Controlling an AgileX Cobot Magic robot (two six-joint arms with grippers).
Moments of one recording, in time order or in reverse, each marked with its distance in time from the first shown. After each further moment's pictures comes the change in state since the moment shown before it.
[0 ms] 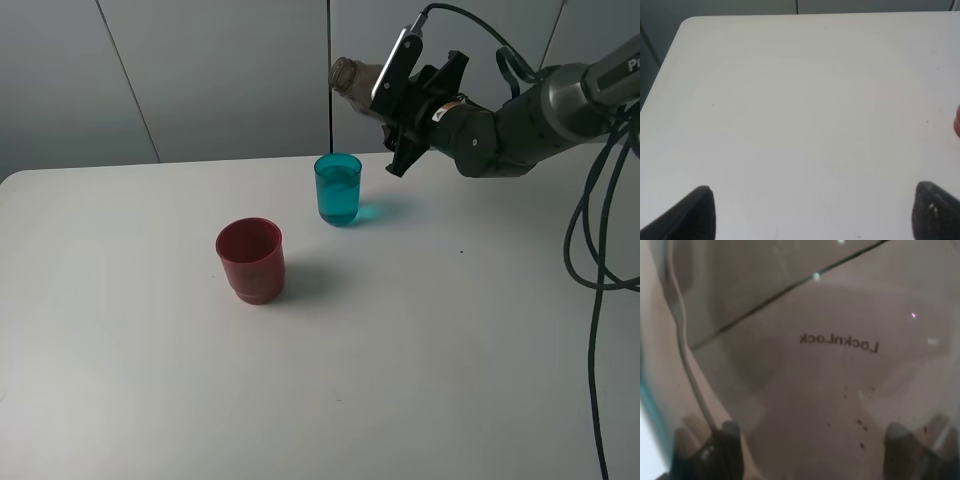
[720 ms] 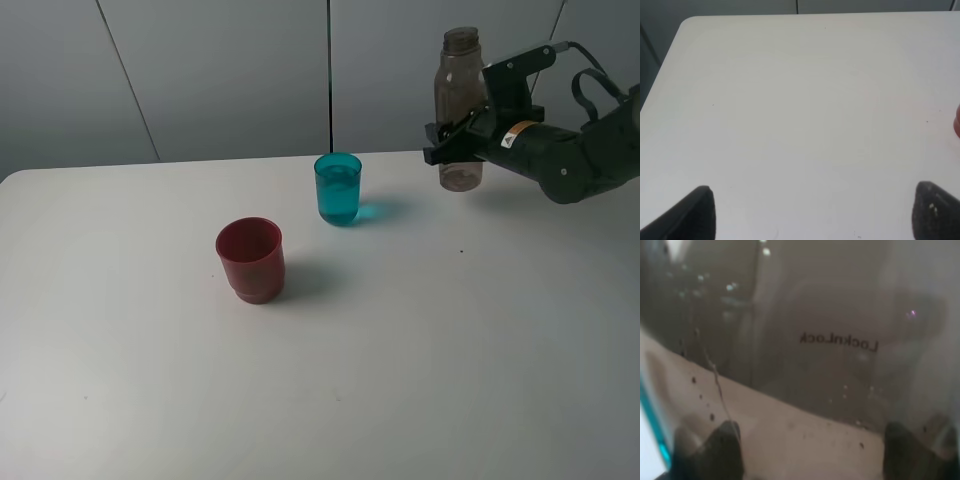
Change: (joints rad) left arm 0.000 0.000 0.000 0.000 0.000 0.000; right arm -0.250 -0.039 0.194 -0.417 -0.130 1.059
